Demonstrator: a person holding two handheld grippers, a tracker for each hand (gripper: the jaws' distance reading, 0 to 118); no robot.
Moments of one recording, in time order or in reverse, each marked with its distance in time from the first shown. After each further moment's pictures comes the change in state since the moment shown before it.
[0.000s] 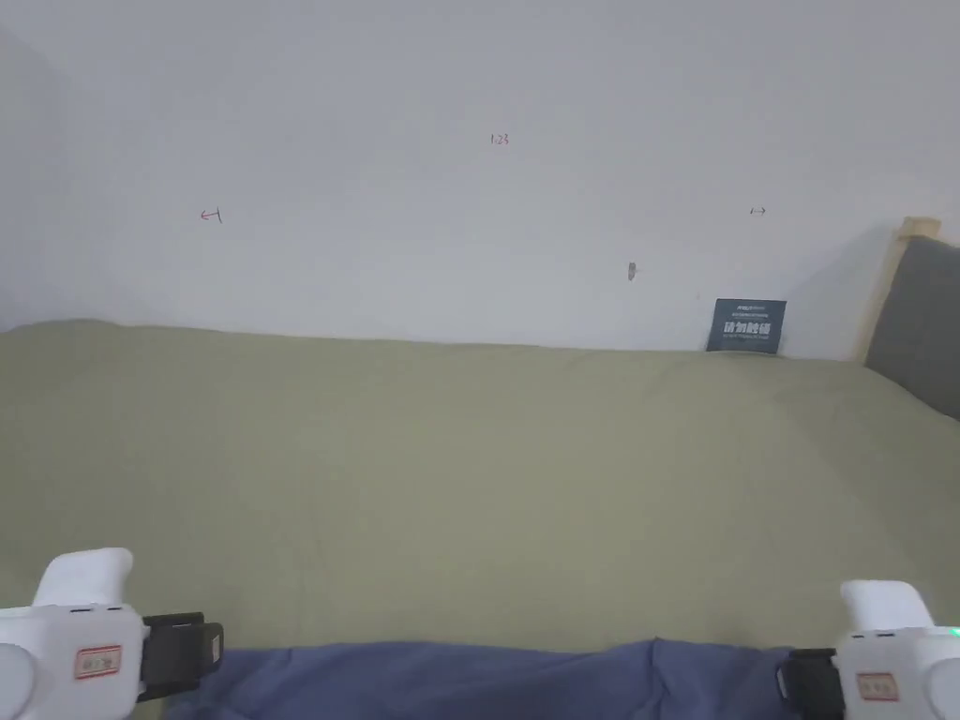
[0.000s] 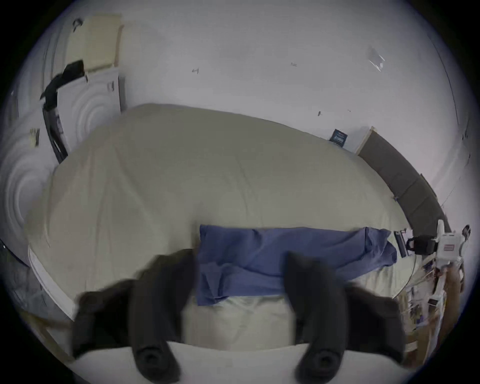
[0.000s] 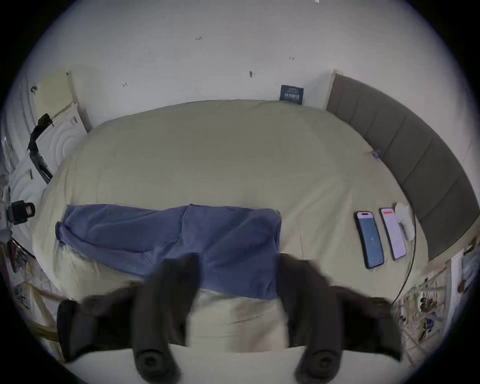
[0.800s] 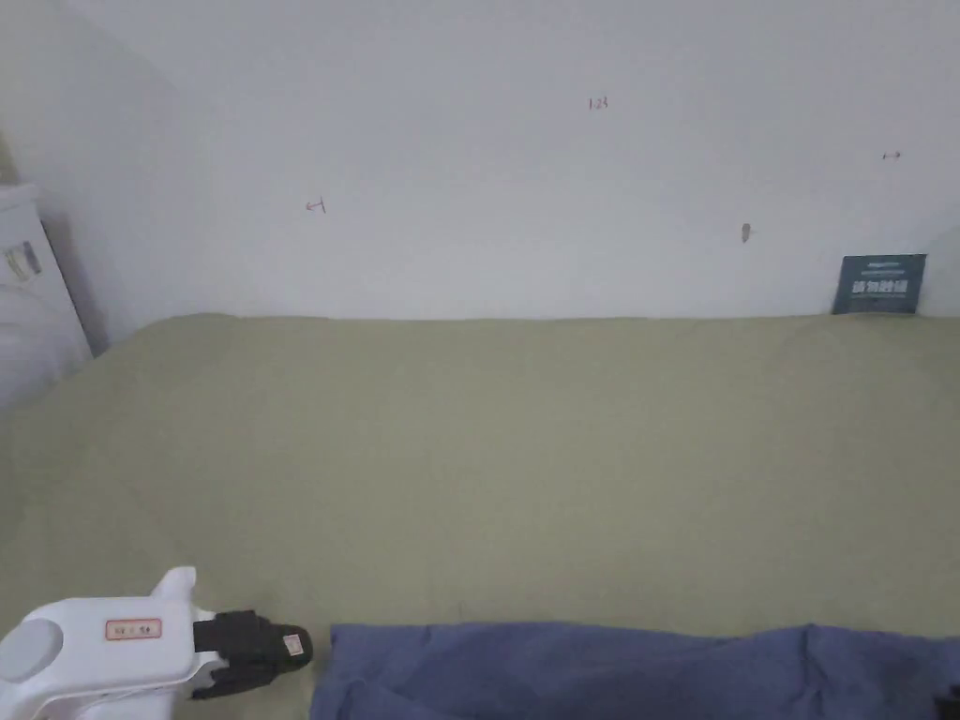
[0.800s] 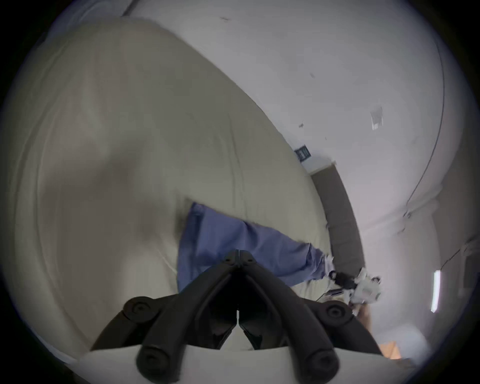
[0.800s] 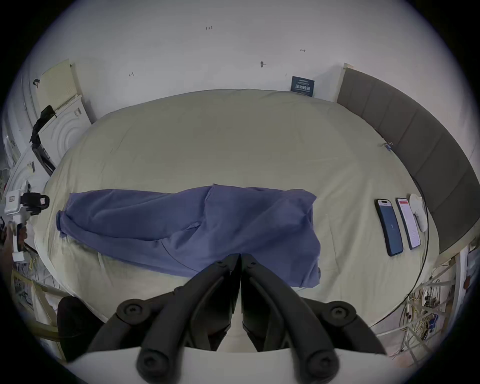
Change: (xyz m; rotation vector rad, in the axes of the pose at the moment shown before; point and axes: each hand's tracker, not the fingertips) left arm -0.165 -0.010 -0.094 -0.191 -0.527 0.474; right arm -0.032 -0.019 -0.018 -0.046 0.056 0.004
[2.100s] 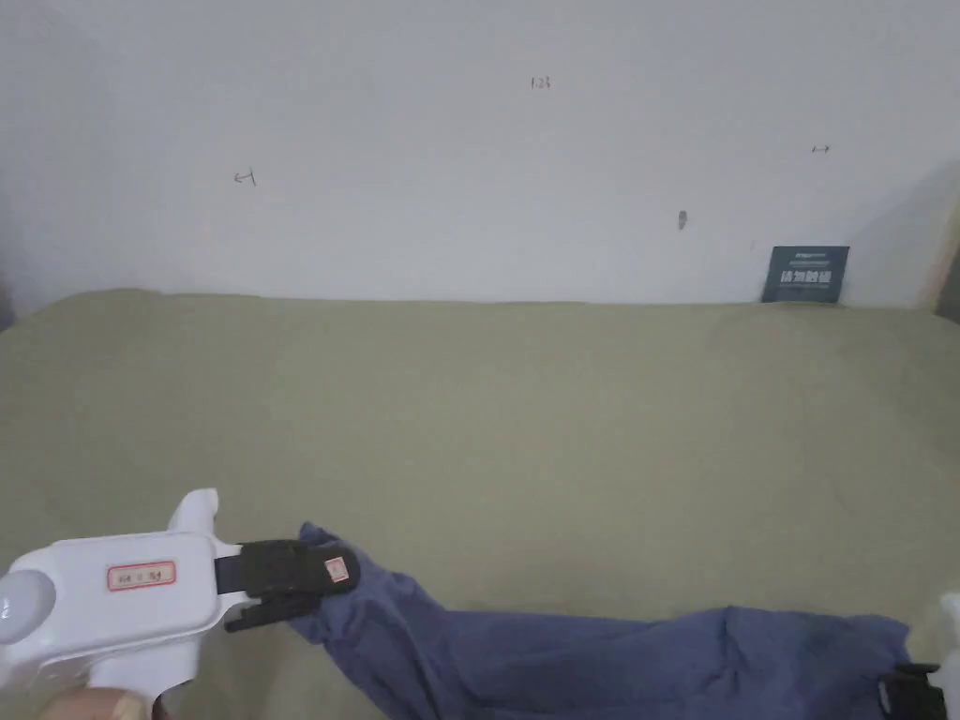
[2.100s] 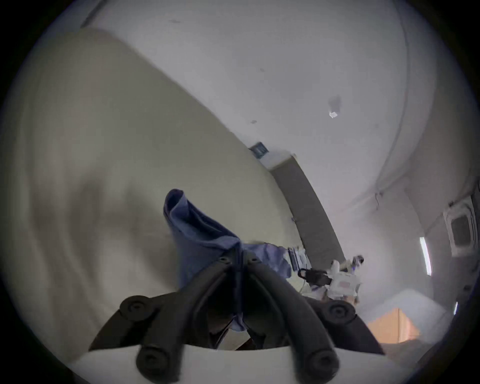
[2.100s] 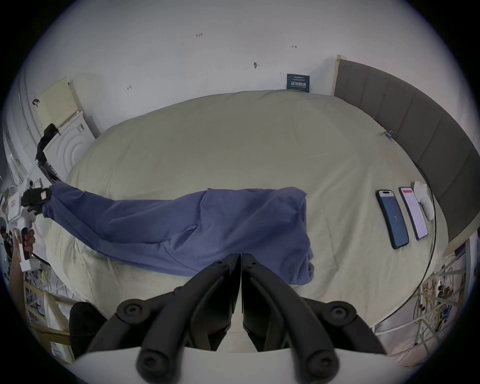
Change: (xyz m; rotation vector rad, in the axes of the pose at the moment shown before) left arm 0.084 -0.006 -0.028 -0.005 -0.206 -0.256; right arm 0.030 -0.007 0.017 0.019 0.060 -0.083
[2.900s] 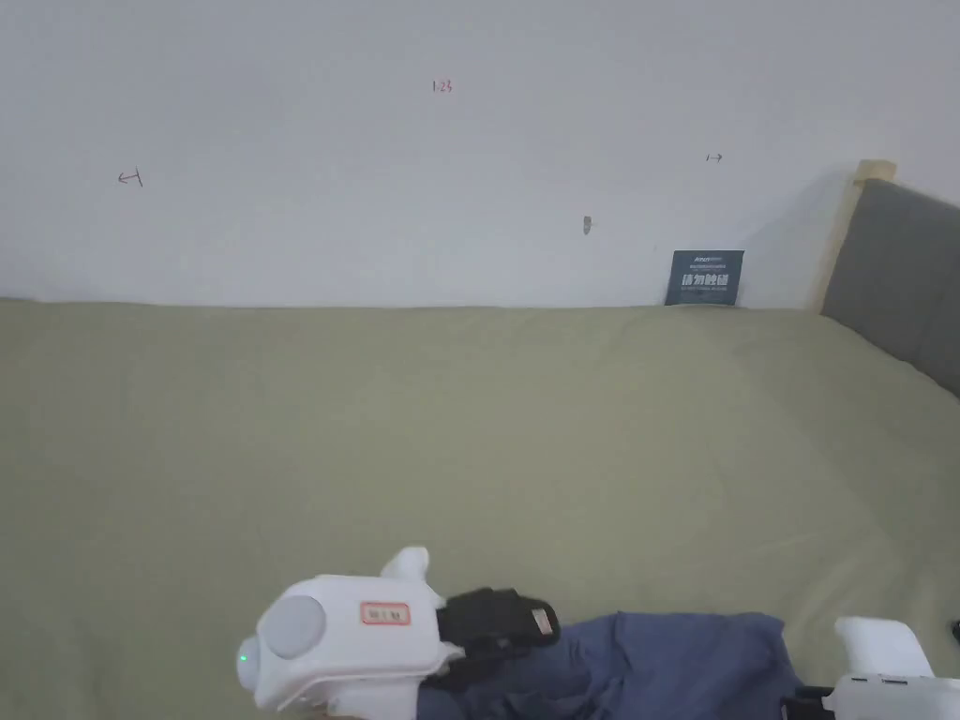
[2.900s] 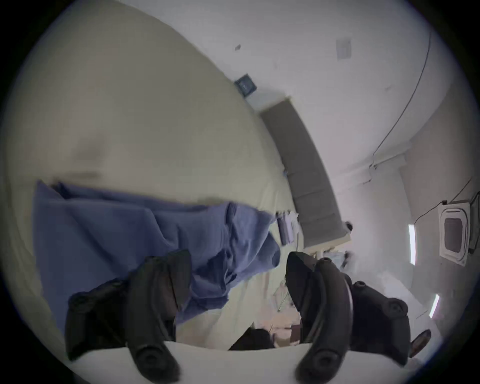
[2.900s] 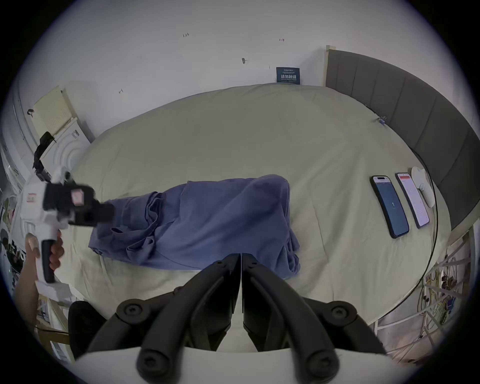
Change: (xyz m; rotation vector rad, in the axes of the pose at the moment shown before) left arm 0.097 -0.058 -0.239 -0.217 -0.095 0.130; right arm 0.029 -0.011 -0.013 -0.027 -0.002 -0.042
